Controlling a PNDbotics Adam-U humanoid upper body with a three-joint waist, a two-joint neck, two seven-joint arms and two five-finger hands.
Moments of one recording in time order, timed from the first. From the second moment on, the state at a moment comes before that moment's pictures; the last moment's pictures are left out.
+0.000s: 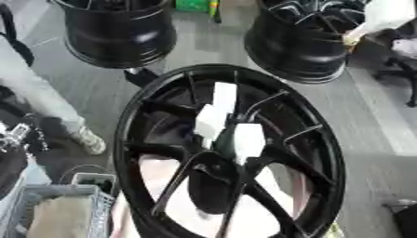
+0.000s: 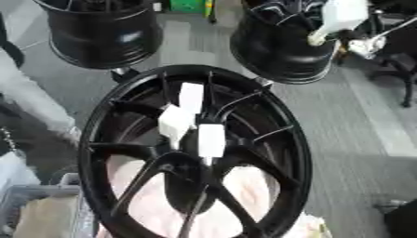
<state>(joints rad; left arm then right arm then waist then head) -0.12 0.17 0.24 -1.73 -0.02 0.11 -0.54 -0.41 -0.97 -0.08 -1.57 0.12 -0.12 0.39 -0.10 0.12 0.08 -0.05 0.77</state>
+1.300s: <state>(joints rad) -0.12 0.16 0.26 -1.72 -0.02 0.10 -0.53 0.00 -0.51 -0.44 -1.34 0.32 0.07 -0.30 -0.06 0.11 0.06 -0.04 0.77</state>
